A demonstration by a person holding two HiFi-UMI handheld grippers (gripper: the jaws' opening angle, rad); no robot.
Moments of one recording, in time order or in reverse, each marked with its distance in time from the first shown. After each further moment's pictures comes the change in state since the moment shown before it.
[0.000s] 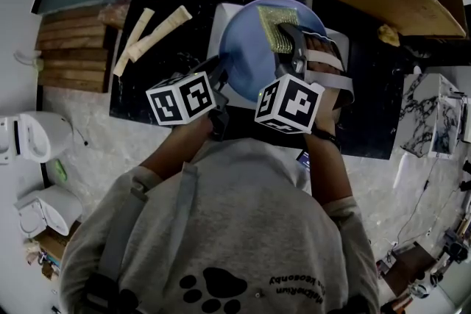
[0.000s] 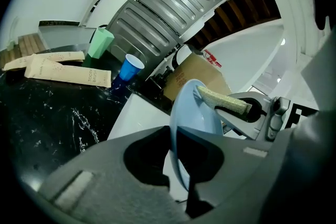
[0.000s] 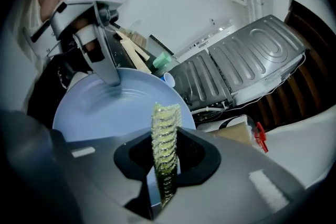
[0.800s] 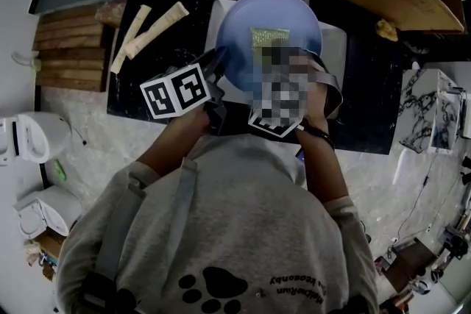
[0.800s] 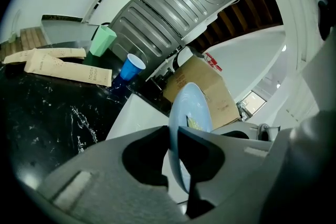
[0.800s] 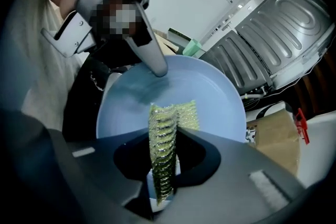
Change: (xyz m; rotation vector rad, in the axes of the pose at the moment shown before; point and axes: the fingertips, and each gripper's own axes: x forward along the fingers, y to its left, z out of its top) left arm 0.002 -0.006 0.001 -0.063 -0.004 -0.052; right arm 0.001 0.091 -0.011 0.049 0.076 0.387
